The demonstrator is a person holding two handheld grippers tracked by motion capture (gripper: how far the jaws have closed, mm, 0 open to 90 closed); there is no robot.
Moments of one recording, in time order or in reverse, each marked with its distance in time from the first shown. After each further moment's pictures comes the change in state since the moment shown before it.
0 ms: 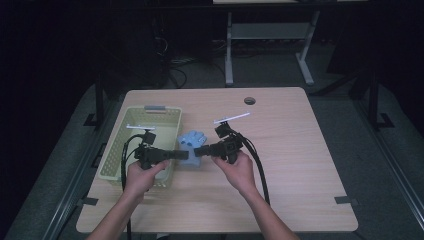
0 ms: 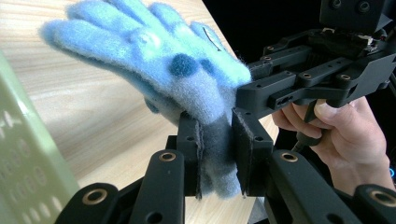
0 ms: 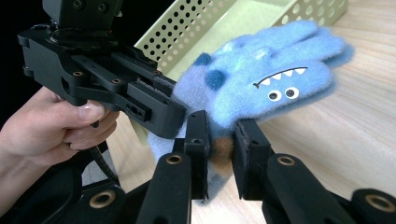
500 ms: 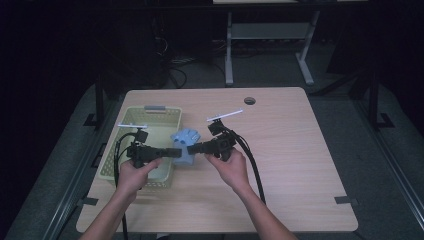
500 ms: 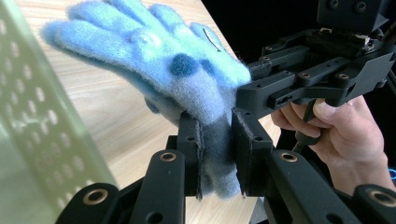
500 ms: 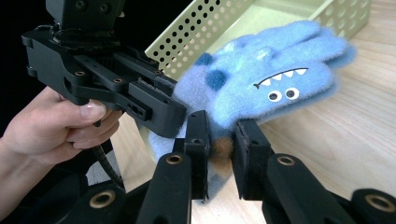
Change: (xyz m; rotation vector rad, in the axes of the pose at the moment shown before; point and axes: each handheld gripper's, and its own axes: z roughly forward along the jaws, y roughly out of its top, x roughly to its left) left arm 0.004 0.003 -0.019 -0.016 0.012 0.007; right arm 0.009 0.011 0.012 -0.004 0.029 -0.013
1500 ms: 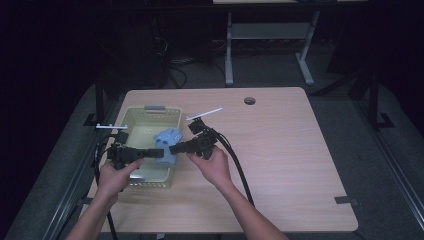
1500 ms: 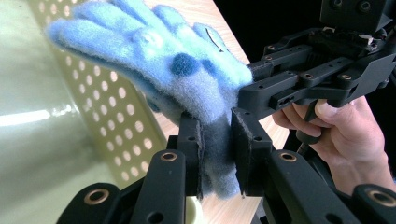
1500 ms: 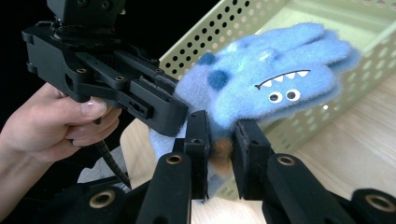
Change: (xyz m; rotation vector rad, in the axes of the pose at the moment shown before) left arm 0.012 -0.006 -0.044 -0.024 0.044 -0.020; right arm 0.021 0.017 0.039 0.021 0.041 -0.045
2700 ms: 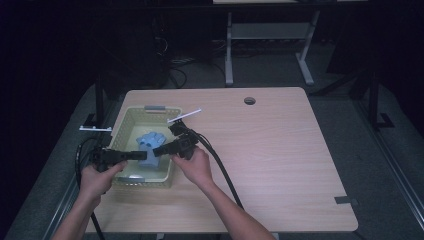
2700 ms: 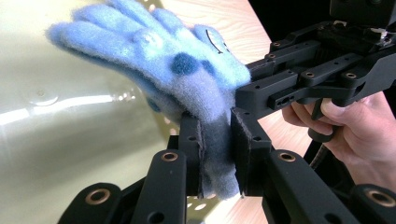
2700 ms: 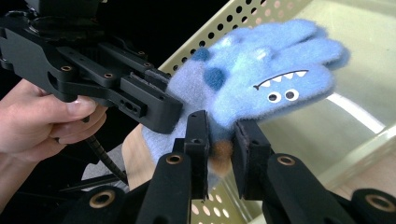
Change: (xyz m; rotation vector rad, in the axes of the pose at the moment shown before) left arm 0.019 -0.006 -0.038 0.016 0.118 -0.009; right arm 0.009 0.012 0.050 0.043 0.021 0.001
